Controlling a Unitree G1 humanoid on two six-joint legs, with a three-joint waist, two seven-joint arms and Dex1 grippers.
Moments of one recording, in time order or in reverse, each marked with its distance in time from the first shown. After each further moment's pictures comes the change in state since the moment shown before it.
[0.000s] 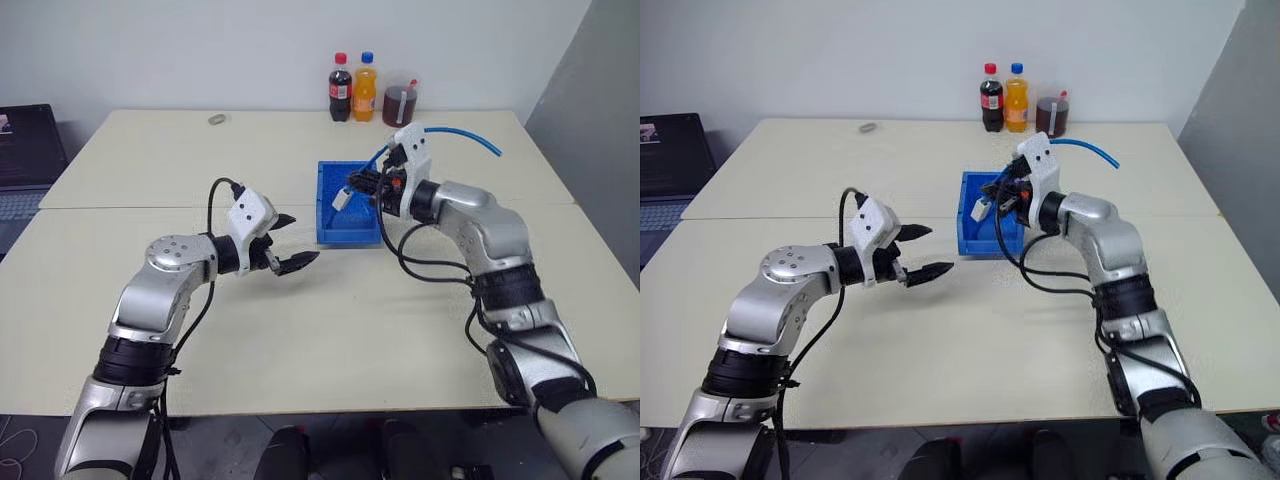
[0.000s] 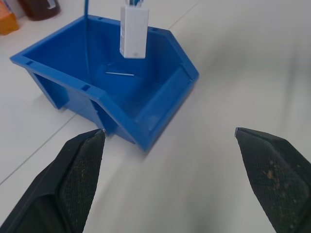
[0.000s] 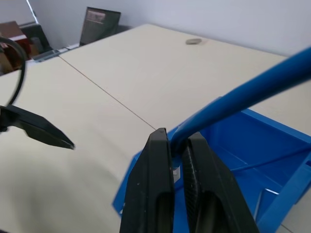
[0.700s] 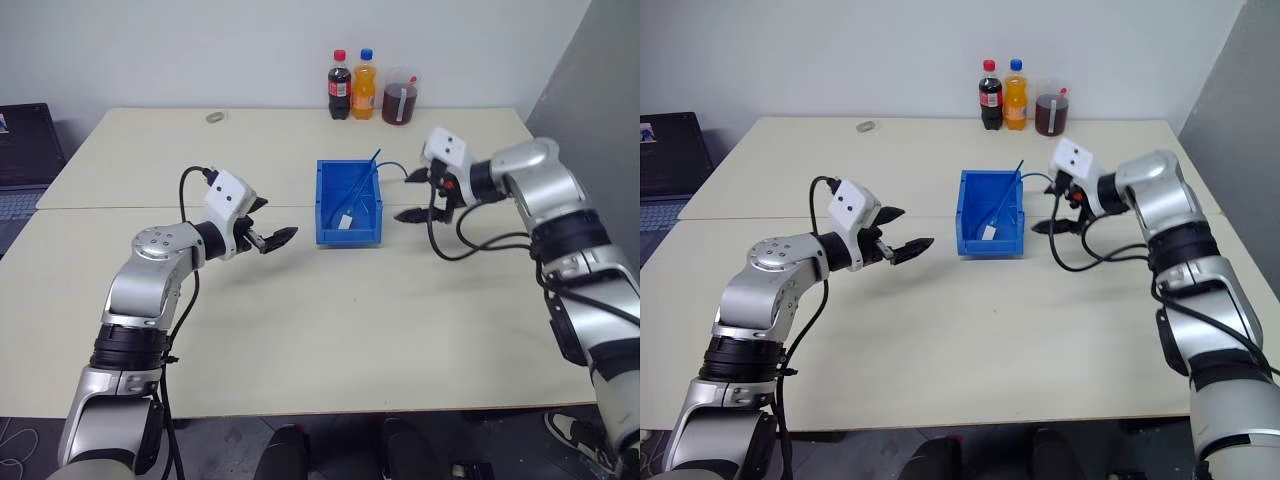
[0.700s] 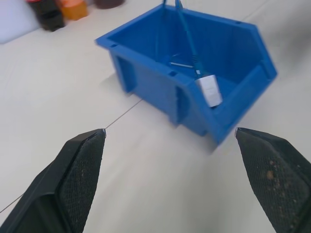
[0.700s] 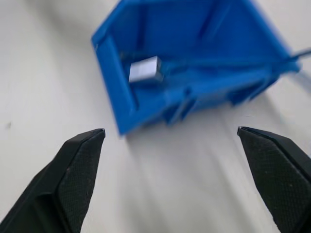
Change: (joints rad) left arm -0.014 0.040 0.084 0.128 0.035 -0.035 0.107; right arm -0.025 -0.345 0.161 0.113 -0.242 -0.216 0.528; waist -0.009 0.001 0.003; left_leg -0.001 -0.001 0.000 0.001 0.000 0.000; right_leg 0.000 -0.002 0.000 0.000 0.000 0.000
